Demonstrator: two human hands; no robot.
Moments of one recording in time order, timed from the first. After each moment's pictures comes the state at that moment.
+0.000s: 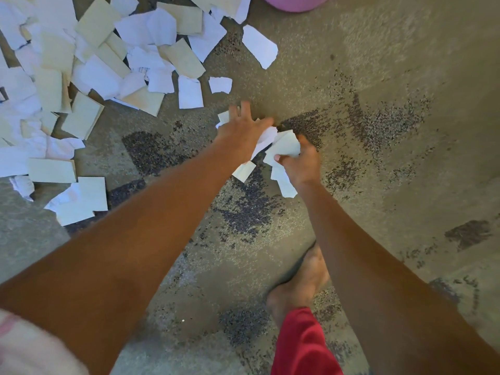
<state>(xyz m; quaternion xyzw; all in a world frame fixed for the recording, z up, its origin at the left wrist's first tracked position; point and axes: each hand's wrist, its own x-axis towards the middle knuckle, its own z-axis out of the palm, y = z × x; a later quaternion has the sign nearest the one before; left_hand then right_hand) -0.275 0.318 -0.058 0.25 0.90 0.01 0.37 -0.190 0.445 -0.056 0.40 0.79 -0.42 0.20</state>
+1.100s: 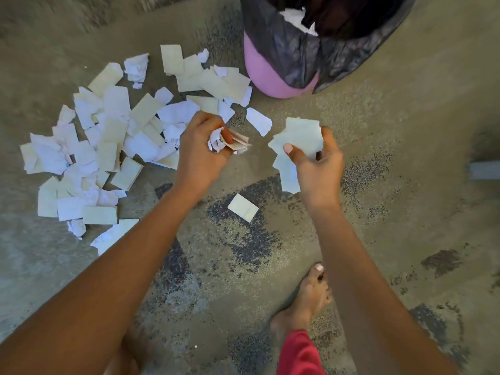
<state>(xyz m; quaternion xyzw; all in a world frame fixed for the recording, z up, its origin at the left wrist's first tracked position) -0.332 0.251 0.084 0.05 0.89 0.45 0.10 -0.271 0.430 0.119 0.36 0.71 -0.60 -0.02</state>
